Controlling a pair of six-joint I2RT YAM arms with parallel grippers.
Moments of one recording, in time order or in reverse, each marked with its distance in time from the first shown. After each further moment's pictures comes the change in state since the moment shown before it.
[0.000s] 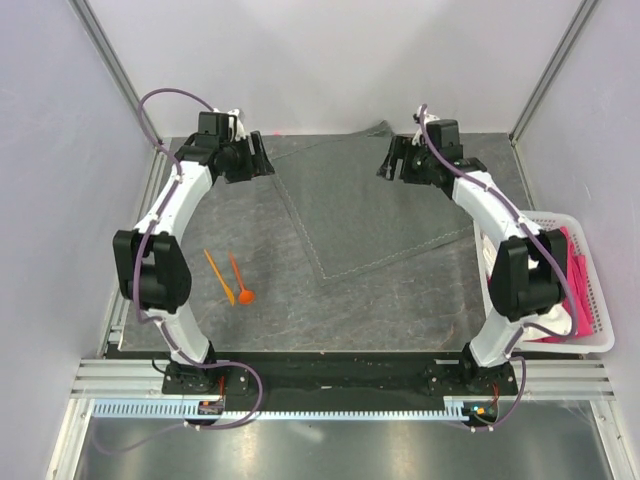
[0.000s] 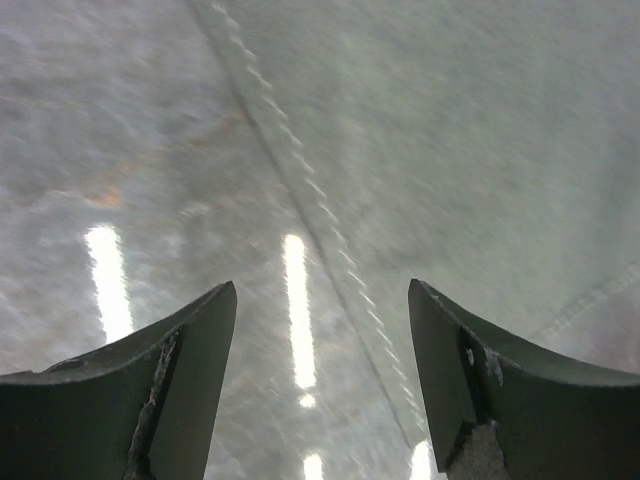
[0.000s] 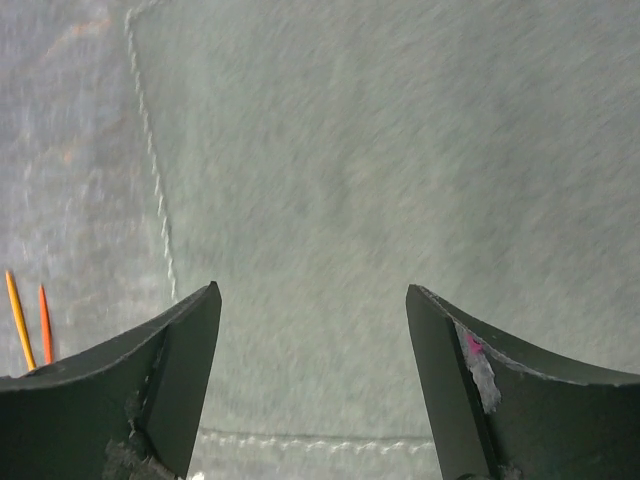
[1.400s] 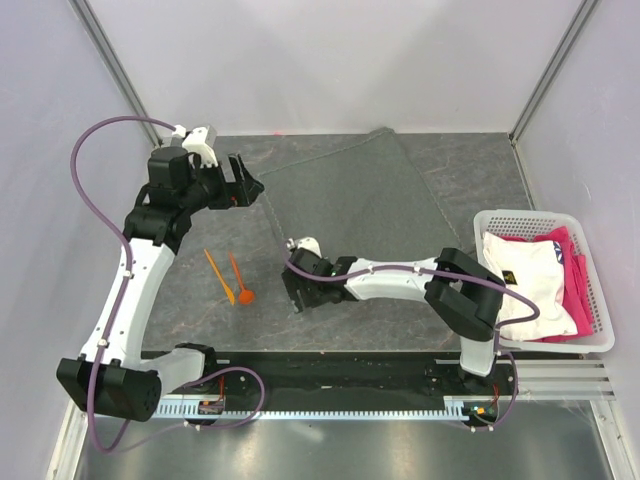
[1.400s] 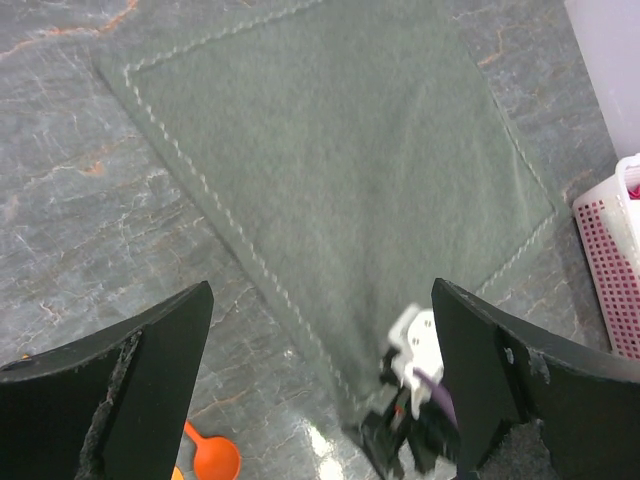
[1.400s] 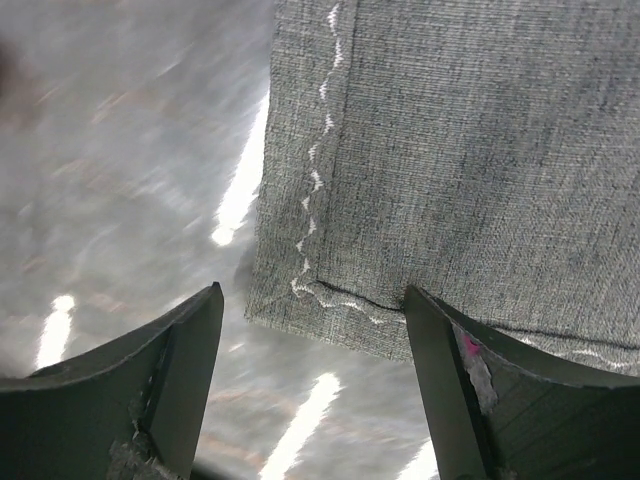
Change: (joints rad) left arm -0.016 -0.668 -0.386 0.034 0.068 0.039; right arm 0.878 0.105 -0.296 -0.002 0.441 0.291
